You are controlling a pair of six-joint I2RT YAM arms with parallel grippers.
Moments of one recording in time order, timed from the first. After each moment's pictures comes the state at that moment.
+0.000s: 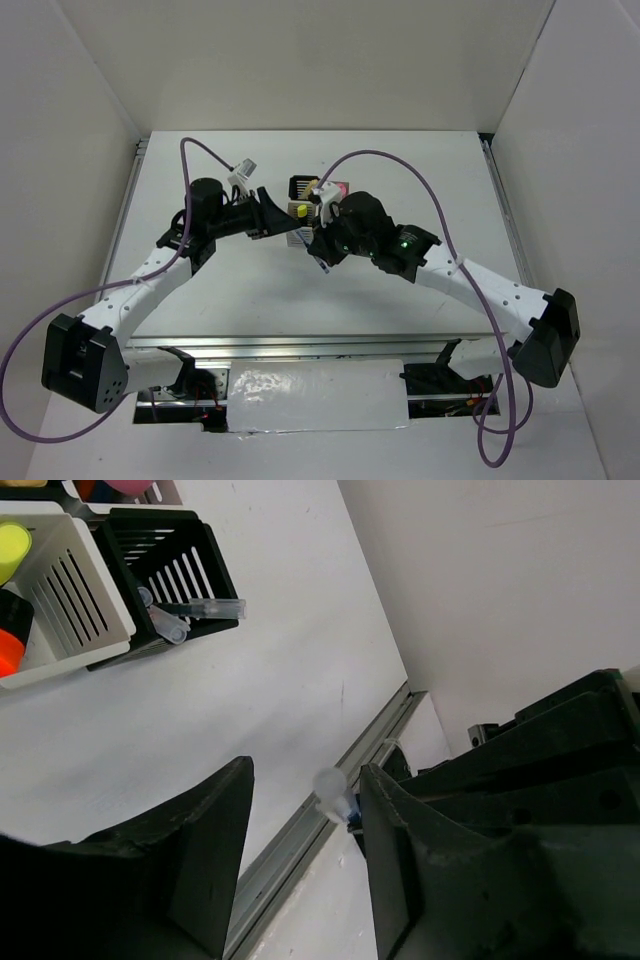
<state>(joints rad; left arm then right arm) -0.35 1.23 0.90 0.01 0.64 -0.74 0.86 1.29 1.14 -0.38 -0.10 0.16</state>
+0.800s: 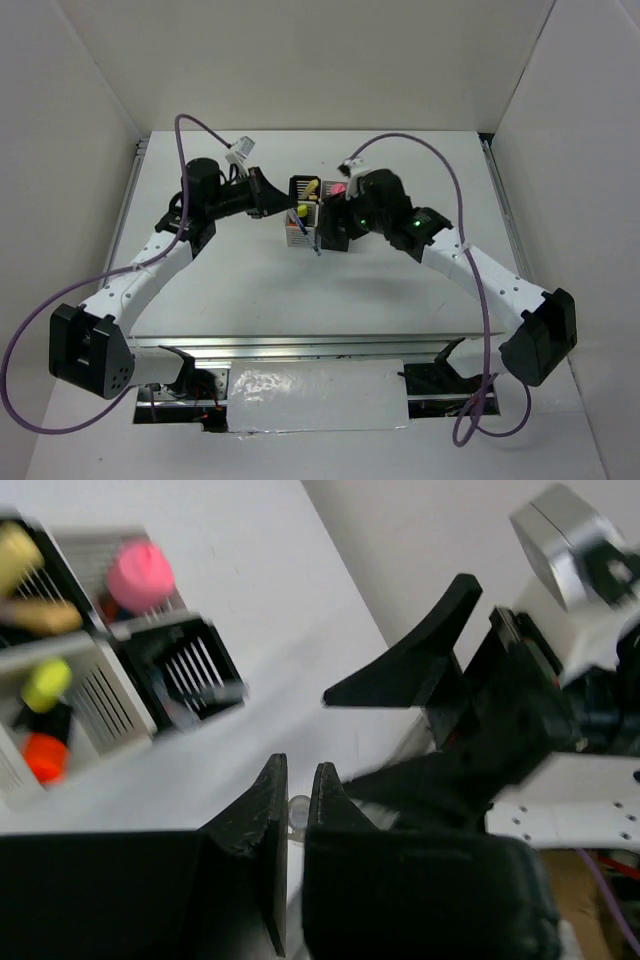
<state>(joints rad) -0.33 1.29 1.01 0.02 0.65 -0.70 0.71 1.33 1.17 -0.40 -0.10 0.25</state>
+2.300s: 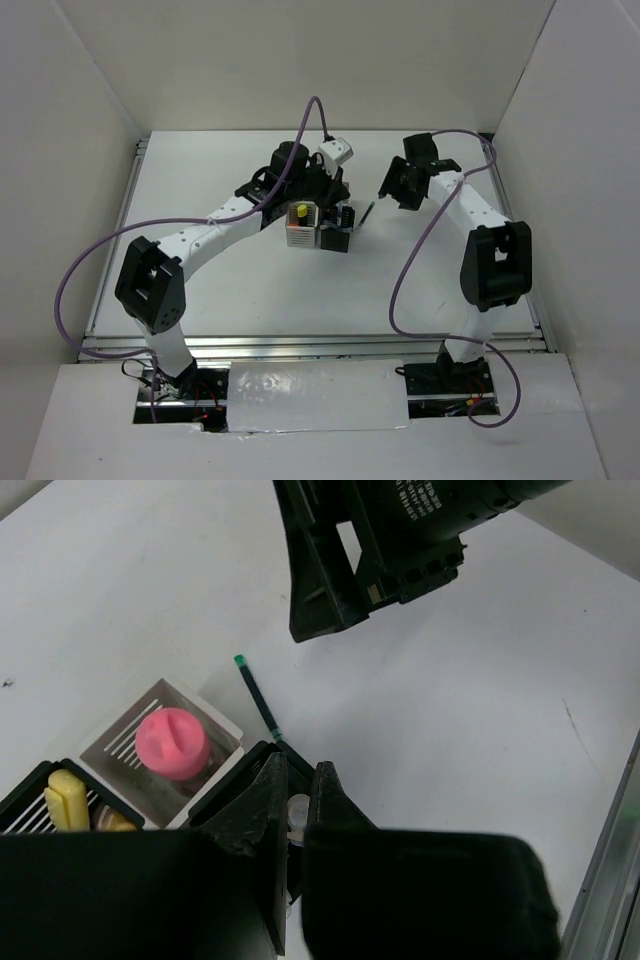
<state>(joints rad) -0.63 1.76 1.48 -0.09 0.36 0.02 0.18 1.78 1.46 -0.60 -0.01 0.58</state>
